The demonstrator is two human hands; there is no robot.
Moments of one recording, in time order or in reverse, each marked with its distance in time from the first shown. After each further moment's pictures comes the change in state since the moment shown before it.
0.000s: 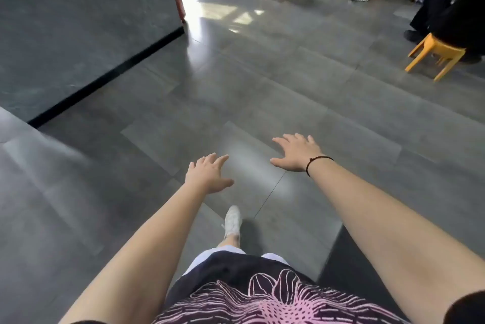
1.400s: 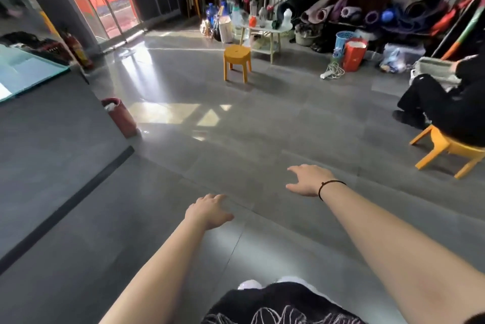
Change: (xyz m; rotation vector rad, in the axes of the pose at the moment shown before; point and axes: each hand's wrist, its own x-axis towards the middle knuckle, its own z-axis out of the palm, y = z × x) left_hand 0.799 0.157 -0.438 0.017 -0.119 0.077; right_hand 0.733 0.276 -0.441 0.087 0.012 0.215
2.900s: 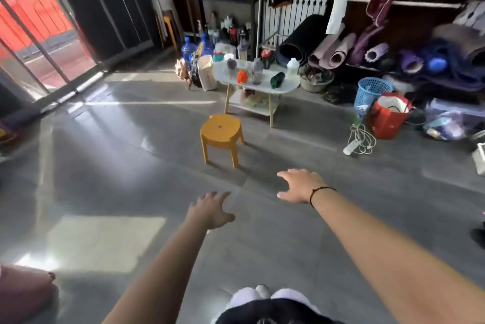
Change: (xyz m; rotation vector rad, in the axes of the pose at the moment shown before) left_hand 0.939 0.196 -0.616 0.105 0.039 0.073; right_hand 0.969 0.124 -0.530 0.001 0.026 -0.046
